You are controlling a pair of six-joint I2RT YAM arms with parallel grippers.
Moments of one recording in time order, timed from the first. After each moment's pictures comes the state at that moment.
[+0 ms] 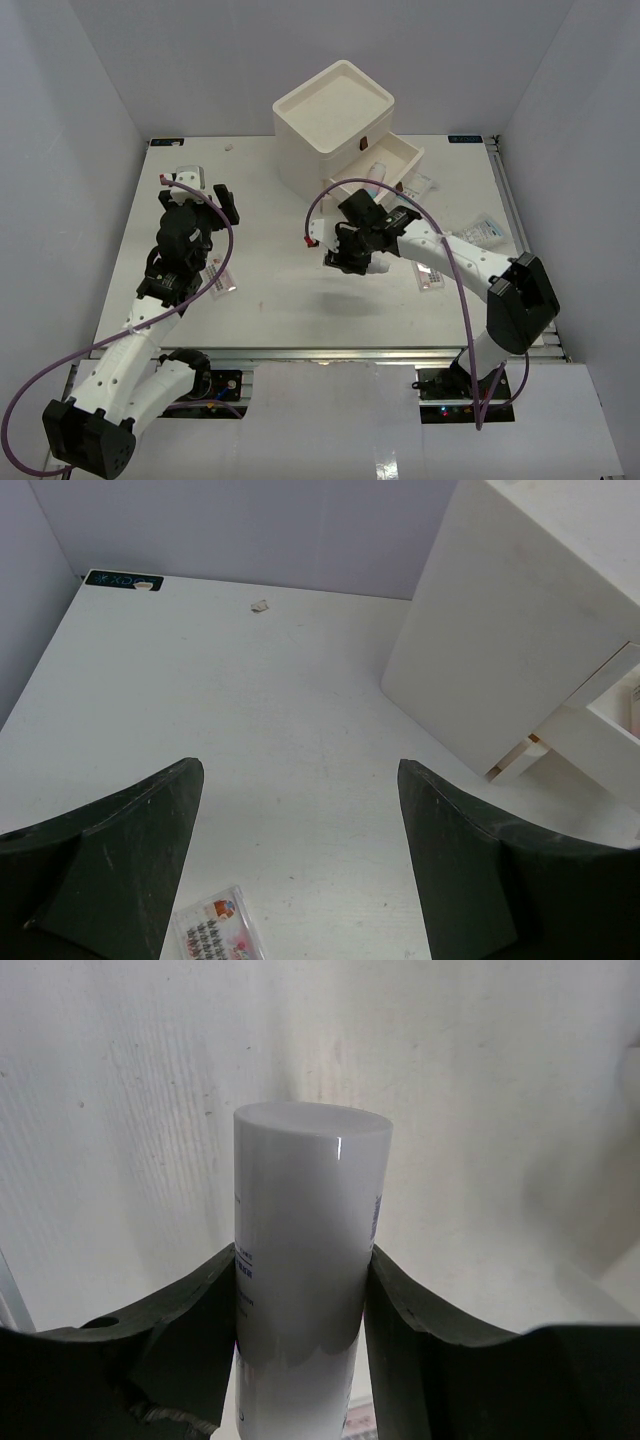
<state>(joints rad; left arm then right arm) -0.33 0.85 0.77 0.01 -0.35 -0.12 0.79 1.60 1.23 -0.69 -0.26 -0.70</state>
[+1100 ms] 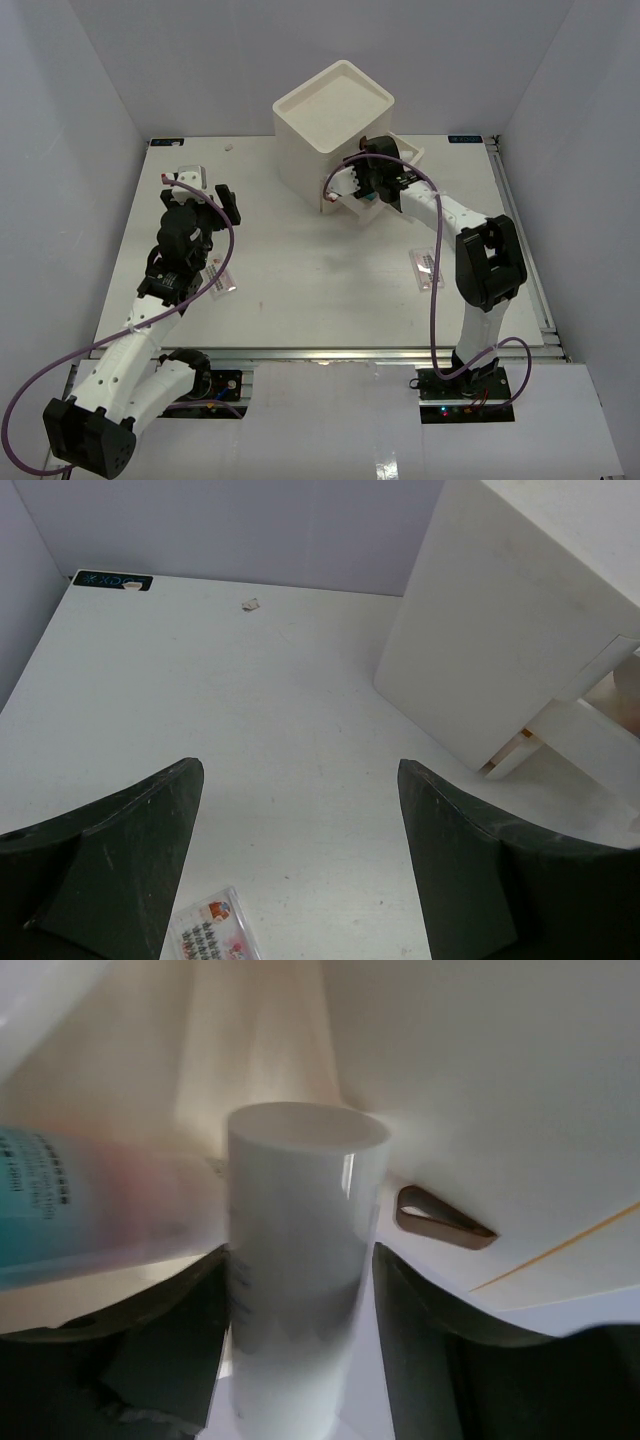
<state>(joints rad) -0.32 0.86 0.77 0.01 -0.33 -0.12 0.50 1.89 1.49 -0.17 0.10 -1.64</state>
